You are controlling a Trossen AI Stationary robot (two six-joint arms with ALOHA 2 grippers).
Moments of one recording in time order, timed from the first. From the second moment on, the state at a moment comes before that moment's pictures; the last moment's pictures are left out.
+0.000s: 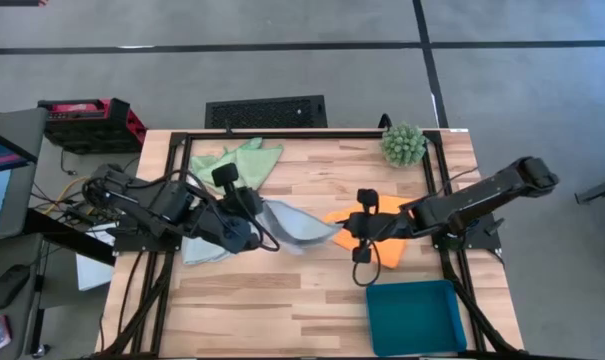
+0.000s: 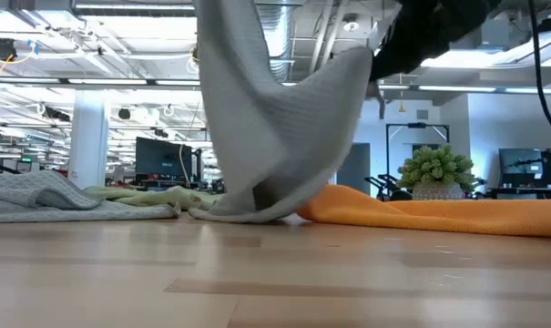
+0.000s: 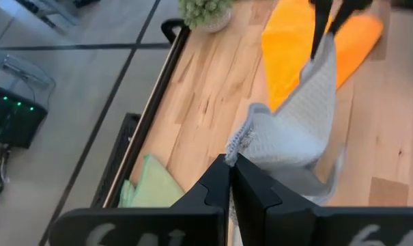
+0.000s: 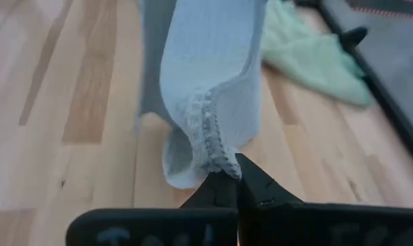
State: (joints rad) left arm -0.39 1.56 1.86 -1.39 -0.75 -0.41; right arm 0.31 1.27 0.82 -0.23 0.43 0.06
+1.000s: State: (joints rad) left arm -0.39 1.66 1.65 -1.45 -0.85 -0.69; right arm 0.24 1.02 0.82 -0.46 0.50 -0.03
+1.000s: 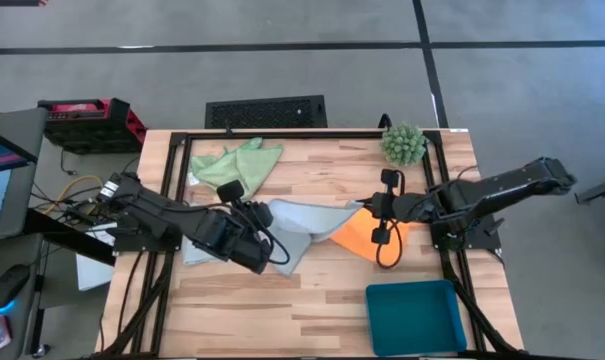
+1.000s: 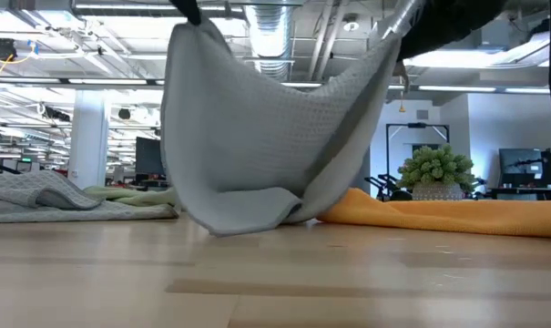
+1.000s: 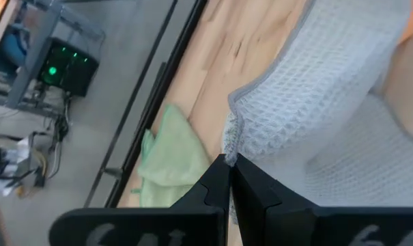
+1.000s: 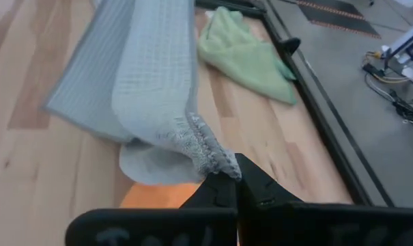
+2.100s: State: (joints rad) left arm 0.06 1.47 1.59 -1.19 -1.21 -0.17; right arm -0.26 1.01 1.09 -0.41 0.49 -0.47
